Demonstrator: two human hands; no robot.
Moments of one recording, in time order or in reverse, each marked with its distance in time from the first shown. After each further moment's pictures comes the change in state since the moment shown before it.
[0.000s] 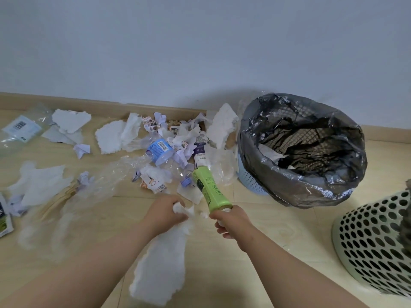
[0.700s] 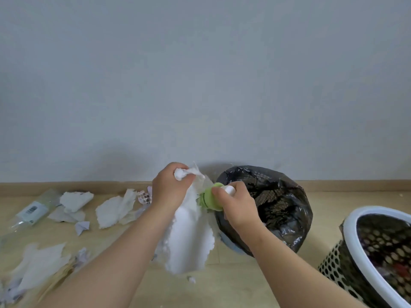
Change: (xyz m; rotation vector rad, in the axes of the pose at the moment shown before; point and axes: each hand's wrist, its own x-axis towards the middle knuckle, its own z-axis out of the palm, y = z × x) left_hand -0.042 0.206 -0.143 -0.516 0.608 0.222; right_hand -0.134 -0.139 -0.074 0.067 0.311 -0.615
